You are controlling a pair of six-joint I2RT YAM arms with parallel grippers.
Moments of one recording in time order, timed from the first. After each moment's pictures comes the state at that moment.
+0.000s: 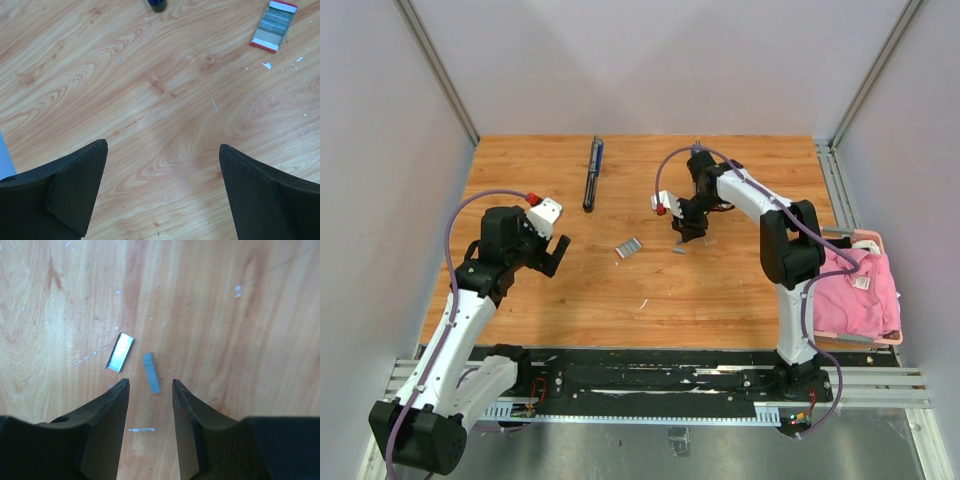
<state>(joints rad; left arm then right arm) -0.17 0.86 0.78 -0.54 0.11 0.37 0.40 2.12 1.68 -0.98 -0.56 -1.34</state>
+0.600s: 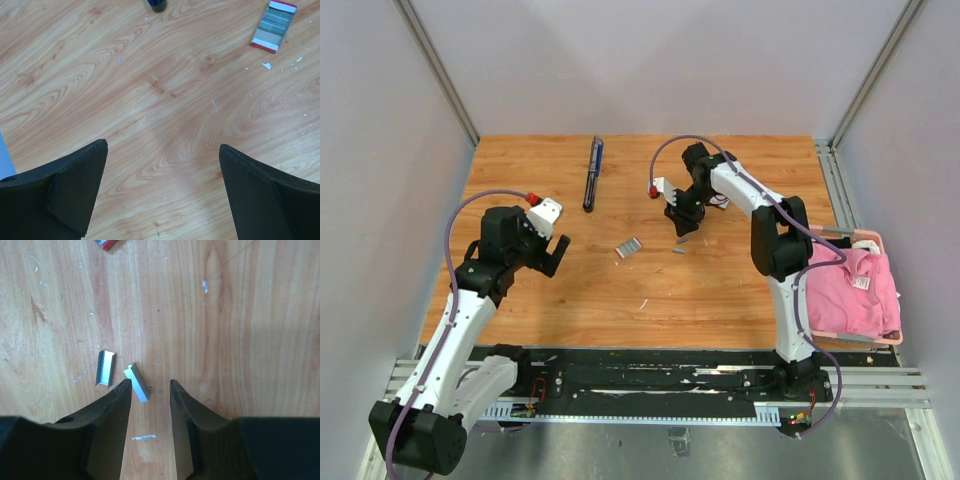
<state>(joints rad) -0.17 0.86 0.78 -0.54 0.11 0.37 0.40 2.24 1.90 -1.04 -0.57 -1.06</state>
